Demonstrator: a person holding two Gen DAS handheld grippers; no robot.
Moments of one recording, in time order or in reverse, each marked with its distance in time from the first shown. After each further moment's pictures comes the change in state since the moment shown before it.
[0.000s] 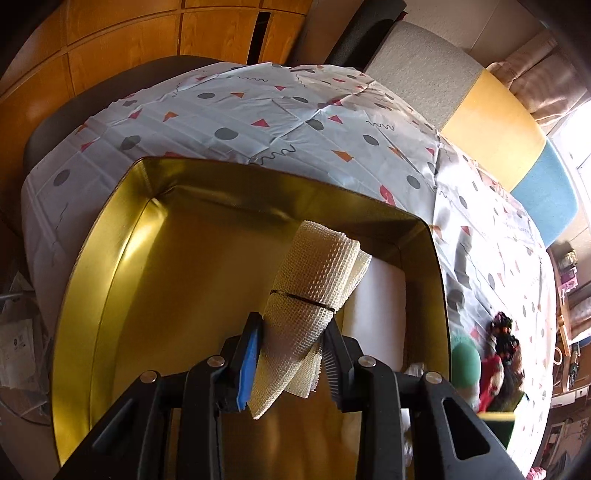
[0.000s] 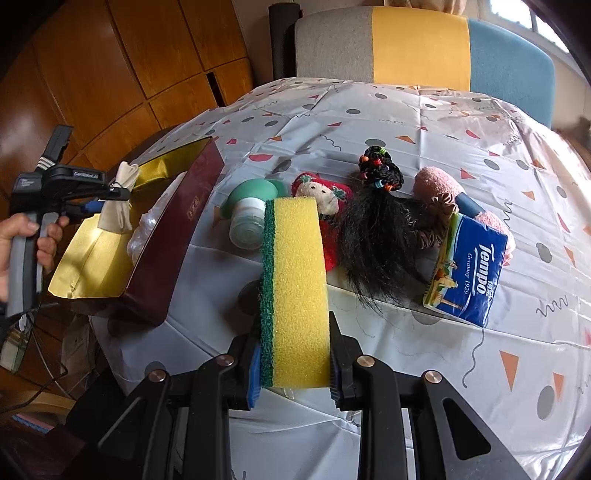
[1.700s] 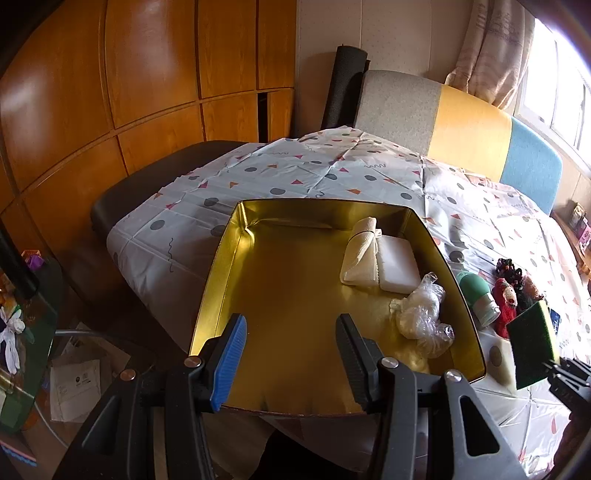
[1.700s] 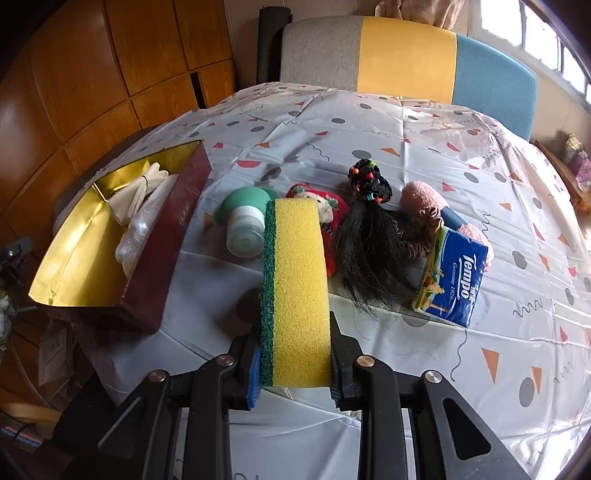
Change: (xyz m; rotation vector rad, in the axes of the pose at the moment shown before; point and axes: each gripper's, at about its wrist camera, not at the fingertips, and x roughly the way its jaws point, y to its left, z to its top) left arm -0.128 0.042 -0.117 0.183 -0.315 0.139; right arm -0.011 0.023 0.009 -0.005 -0.023 -0.118
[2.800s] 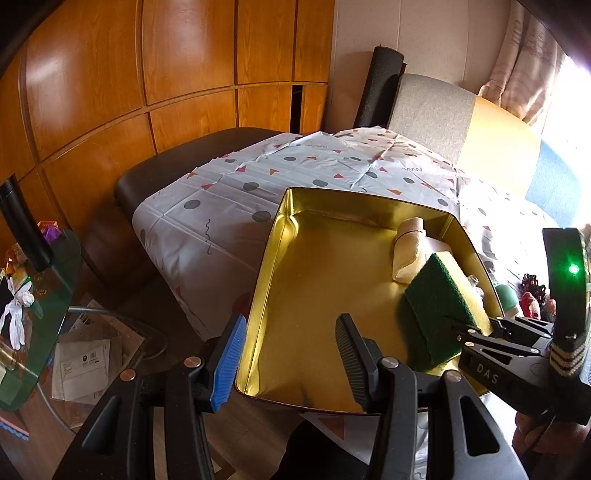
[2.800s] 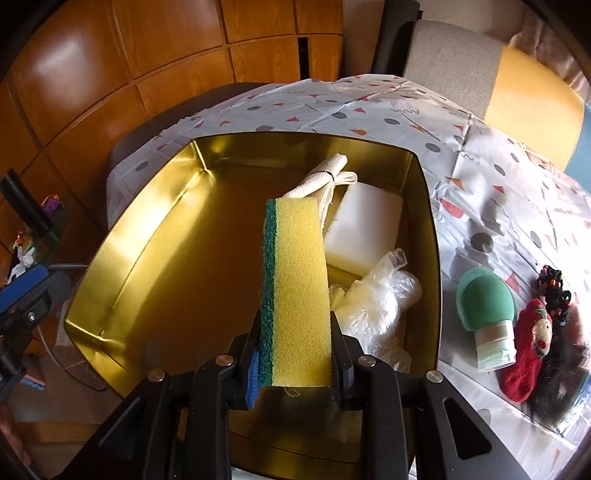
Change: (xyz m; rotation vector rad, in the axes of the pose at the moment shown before) left arm 0.010 0.043 -0.008 -0.086 0.013 0.058; right arm 0.079 0.195 0.060 -0.266 0.107 0.157
